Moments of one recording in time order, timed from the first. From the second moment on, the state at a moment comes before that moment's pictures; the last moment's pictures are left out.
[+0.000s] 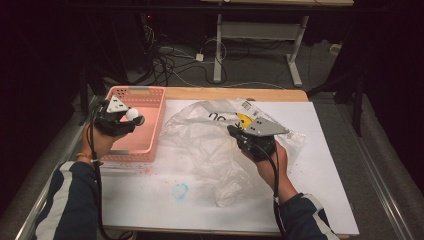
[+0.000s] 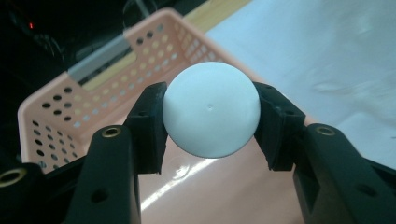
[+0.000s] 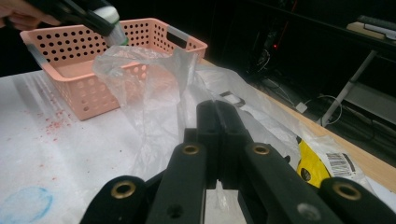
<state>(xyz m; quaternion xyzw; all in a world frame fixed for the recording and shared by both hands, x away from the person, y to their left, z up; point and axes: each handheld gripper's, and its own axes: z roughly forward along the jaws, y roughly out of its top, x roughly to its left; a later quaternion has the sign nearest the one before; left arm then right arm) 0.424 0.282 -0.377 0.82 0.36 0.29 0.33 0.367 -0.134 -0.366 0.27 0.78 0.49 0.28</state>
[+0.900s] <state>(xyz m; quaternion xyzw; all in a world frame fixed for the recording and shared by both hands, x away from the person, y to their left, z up) 0.327 0.149 -0.391 0.85 0.14 0.25 0.44 0.362 -0.131 -0.373 0.27 0.79 0.48 0.27</state>
